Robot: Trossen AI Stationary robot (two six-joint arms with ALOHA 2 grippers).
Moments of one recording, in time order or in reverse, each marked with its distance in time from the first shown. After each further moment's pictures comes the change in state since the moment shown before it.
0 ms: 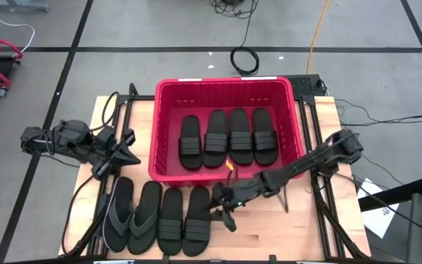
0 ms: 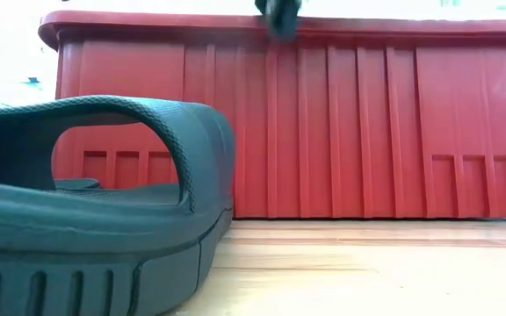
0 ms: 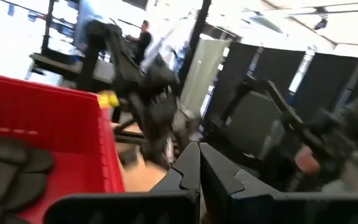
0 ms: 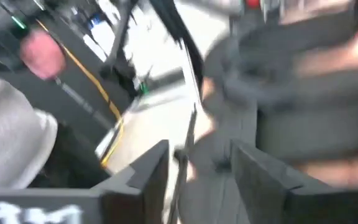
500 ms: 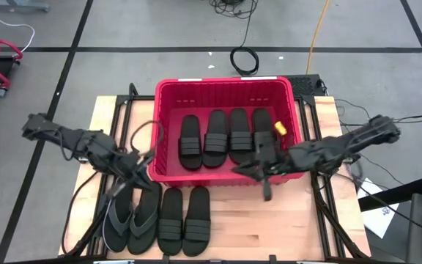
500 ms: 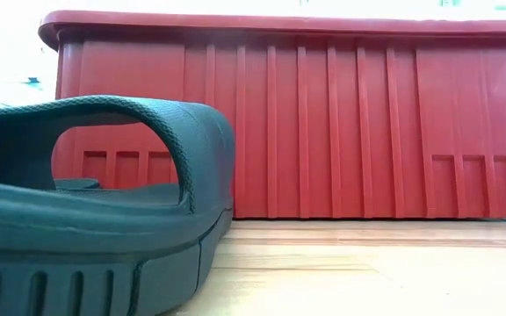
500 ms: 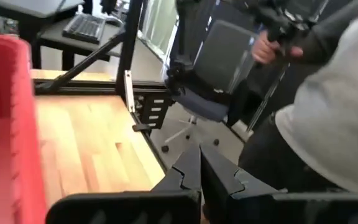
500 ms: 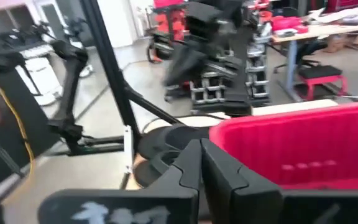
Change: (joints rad) left arm -0.185 0.438 0.214 -0.017 0.059 0.066; right arm 0.000 -0.526 0.044 -0.458 0.341 -0.315
